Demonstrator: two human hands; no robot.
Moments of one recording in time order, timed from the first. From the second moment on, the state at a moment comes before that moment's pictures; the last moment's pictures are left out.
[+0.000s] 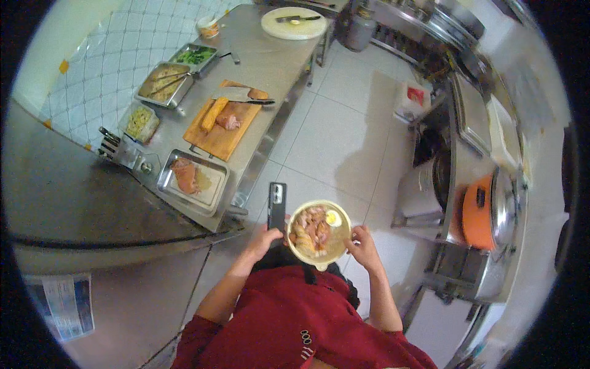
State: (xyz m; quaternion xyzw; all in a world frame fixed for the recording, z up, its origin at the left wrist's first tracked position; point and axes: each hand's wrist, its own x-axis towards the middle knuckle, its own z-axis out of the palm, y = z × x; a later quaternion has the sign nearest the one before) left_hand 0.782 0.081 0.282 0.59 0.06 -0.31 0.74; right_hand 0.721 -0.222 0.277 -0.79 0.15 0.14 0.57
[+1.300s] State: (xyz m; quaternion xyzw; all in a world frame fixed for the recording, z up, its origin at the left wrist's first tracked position) left_hand 1.241 -0.027 0.184 0.65 0.47 -0.01 0.59; right_hand 1.469 -0.188 0.206 -0.66 -0.09 0.59 0.46
